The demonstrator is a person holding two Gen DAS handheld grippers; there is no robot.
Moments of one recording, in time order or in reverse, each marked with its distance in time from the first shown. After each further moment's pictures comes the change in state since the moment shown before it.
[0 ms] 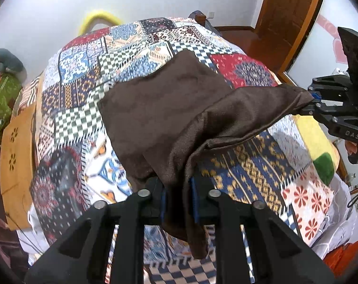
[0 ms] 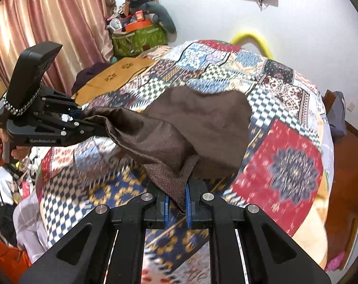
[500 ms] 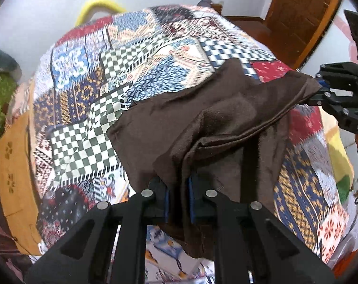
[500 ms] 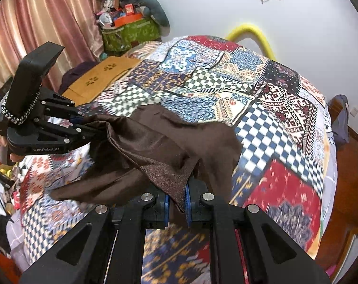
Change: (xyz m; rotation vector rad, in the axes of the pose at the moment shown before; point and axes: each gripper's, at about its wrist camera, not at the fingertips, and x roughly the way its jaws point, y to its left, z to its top) left arm 0.090 0.079 0.079 -0.026 0.107 -0.007; right arm 0.077 -0.055 0.081 -0.006 0.072 -0.009
